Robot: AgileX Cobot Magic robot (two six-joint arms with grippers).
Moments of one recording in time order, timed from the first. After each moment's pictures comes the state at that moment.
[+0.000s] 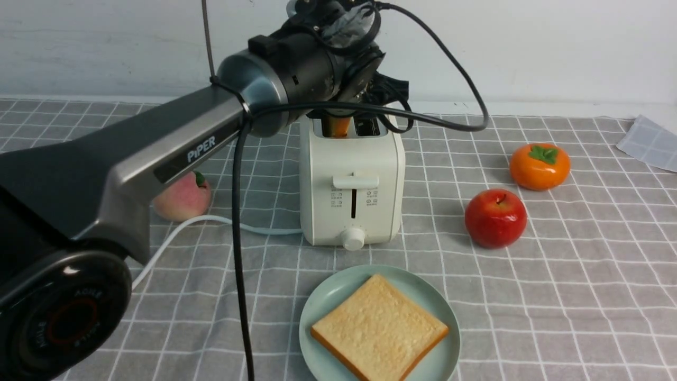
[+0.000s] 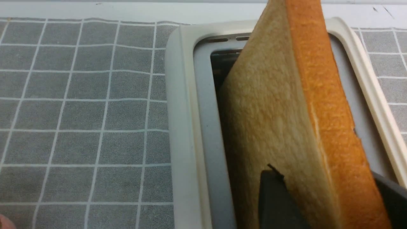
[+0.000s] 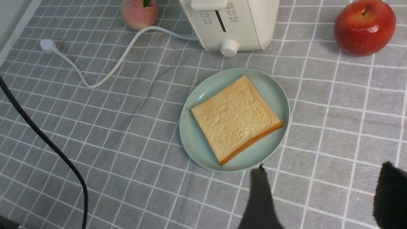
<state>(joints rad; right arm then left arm) 0.09 0.69 -1.00 0.52 1.12 -0.14 -0.61 2.15 -2.07 0.53 0.78 -0.87</state>
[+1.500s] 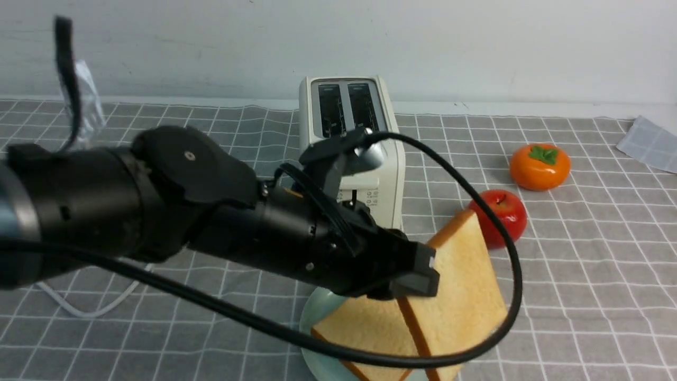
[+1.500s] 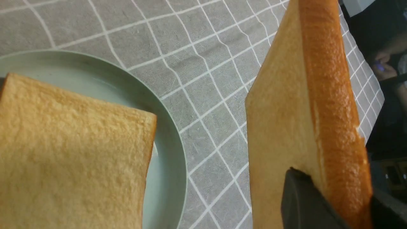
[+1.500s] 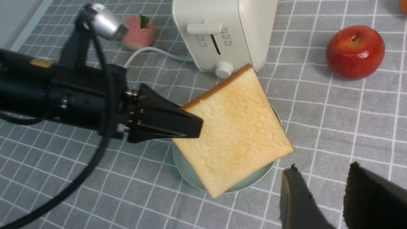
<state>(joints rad) 0.09 0.69 -0.98 0.51 1.04 -0.16 -0.61 1.59 -1.04 -1.18 0.56 0.60</state>
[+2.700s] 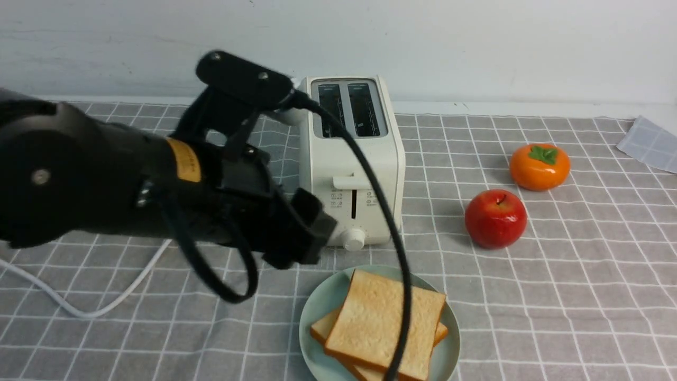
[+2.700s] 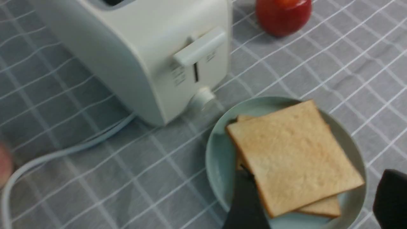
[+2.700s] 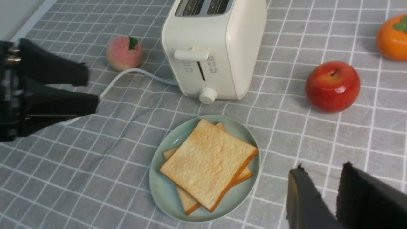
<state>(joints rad) 0.09 0.69 -0.97 0.44 0.94 -0.21 -0.61 1.24 -1.04 -0.07 0.58 -0.01</state>
